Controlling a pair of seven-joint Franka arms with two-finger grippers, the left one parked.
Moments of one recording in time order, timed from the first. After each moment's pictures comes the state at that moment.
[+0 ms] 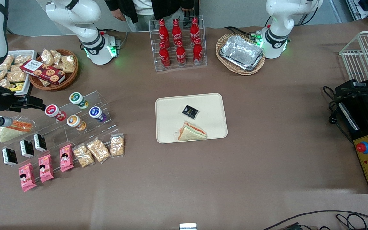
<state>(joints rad) -0.05 0.07 -0.03 -1.62 0.03 1.53 -0.09</state>
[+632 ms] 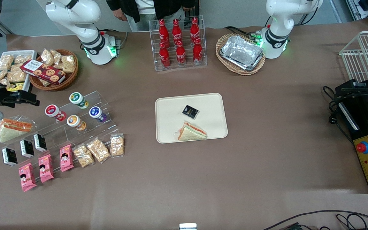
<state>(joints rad) -0.05 0.03 -0.04 -1.62 0.03 1.50 -0.10</state>
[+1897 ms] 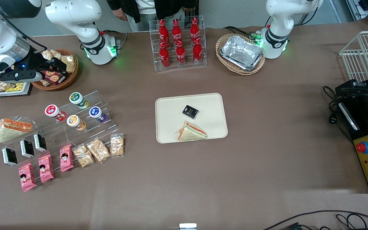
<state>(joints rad) 0.07 -0.42 -0.04 -2.17 0.03 1.65 0.02</state>
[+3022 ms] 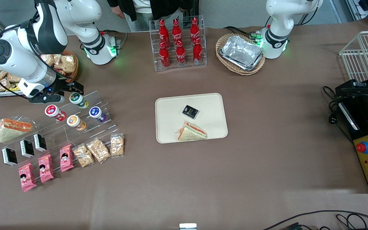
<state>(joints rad) 0.07 -0.32 -0.04 -2.42 0.03 1.99 0.03</state>
